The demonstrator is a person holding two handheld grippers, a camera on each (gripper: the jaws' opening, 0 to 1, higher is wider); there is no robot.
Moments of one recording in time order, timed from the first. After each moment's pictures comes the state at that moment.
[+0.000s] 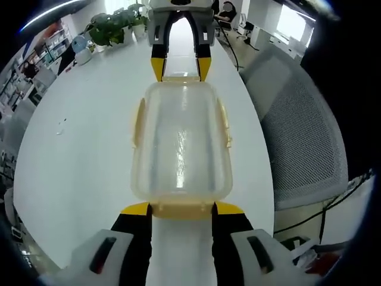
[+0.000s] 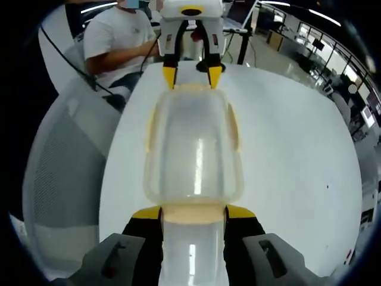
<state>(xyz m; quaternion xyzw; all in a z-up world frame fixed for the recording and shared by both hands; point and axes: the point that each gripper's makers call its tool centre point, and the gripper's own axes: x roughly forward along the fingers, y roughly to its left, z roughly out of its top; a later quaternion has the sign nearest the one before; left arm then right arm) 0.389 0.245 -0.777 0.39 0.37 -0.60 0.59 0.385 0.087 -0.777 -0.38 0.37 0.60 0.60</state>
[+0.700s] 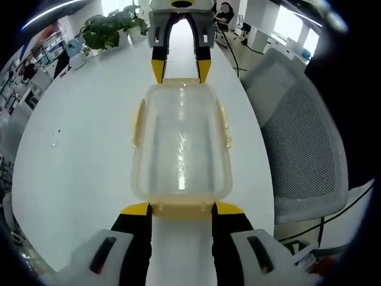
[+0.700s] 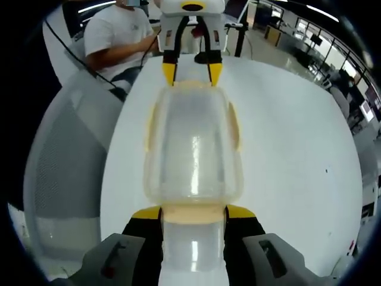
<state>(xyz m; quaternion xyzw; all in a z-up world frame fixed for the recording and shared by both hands) 0.390 0.209 -0.776 0.38 0.37 -0.61 0.59 0.385 0.050 -0.777 -0.38 0.39 0.59 0.60</state>
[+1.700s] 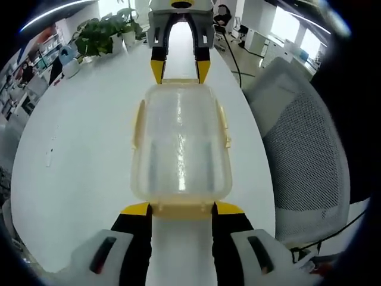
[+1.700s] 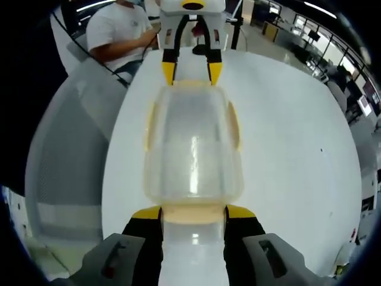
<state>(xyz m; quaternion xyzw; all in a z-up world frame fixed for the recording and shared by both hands) 0.388 0.151 -0.780 0.38 0.36 -0.62 0.58 0.380 -0.007 -0.777 -0.38 0.40 0.58 0.60</state>
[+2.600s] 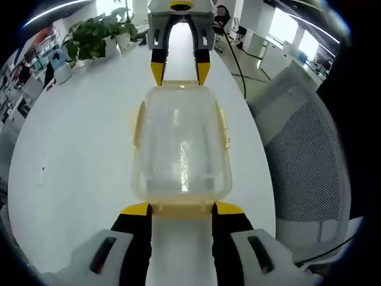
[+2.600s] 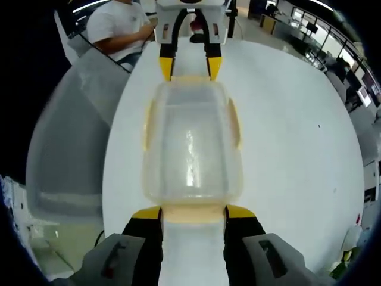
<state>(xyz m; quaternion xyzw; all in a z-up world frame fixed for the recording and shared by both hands) 0.387 0.092 -0.785 0.37 0.36 -0.63 0.58 0.377 -0.066 -0.787 -0.38 0.42 0.57 0.59</state>
